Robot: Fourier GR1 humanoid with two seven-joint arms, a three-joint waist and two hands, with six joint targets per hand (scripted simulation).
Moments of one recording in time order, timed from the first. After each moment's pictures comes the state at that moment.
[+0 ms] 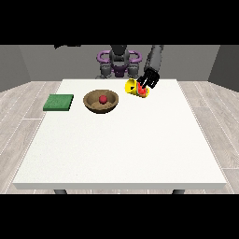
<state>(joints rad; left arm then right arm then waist) -0.72 0.17 -0.13 -0.64 -0.70 0.80 -0.20 -0.22 -0.25 -0.23 -1.78 -0.31 0.10 0.16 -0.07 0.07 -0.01</state>
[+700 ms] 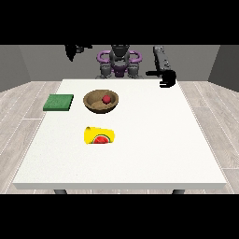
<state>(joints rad) -0.67 0.10 0.22 -0.91 0.08 0.15 -0.59 -0.24 -0.19 -0.19 -1.89 -0.24 -0.03 0.18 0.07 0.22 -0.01</state>
